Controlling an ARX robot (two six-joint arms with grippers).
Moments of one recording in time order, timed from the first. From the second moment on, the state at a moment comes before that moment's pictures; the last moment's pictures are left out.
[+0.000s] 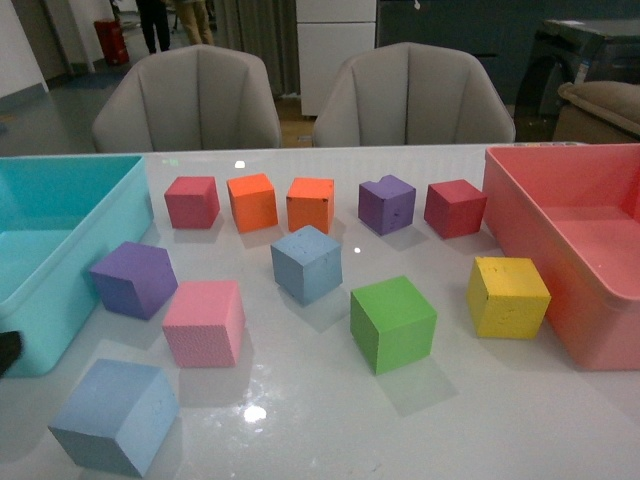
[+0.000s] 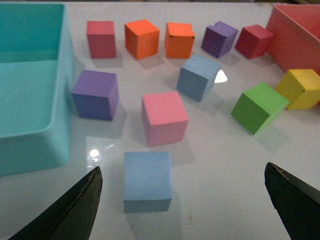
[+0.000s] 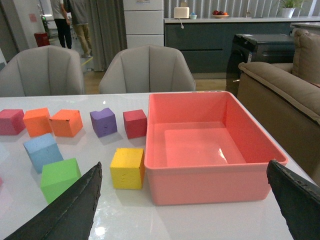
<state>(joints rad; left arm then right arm) -0.19 0.74 0.19 0.17 0.05 -0.10 0.00 0.00 0.01 0.00 0.00 0.00</state>
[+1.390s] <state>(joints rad) -0.16 1.73 0.41 0.56 -0.01 -0.07 0.00 0.00 0.01 0.00 0.00 0.00</state>
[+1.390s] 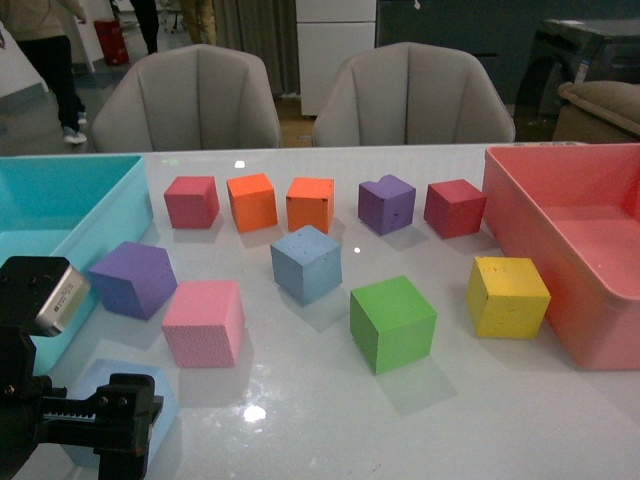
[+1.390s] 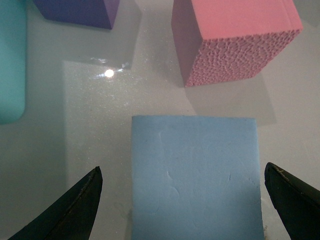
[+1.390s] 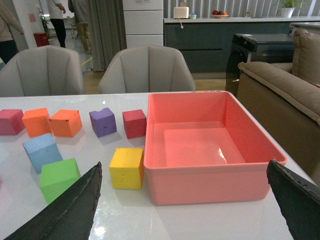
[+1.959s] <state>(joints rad) -0.19 1.70 0.41 0.50 -0.02 -0.06 0.00 0.00 0.01 0.00 0.00 0.00</state>
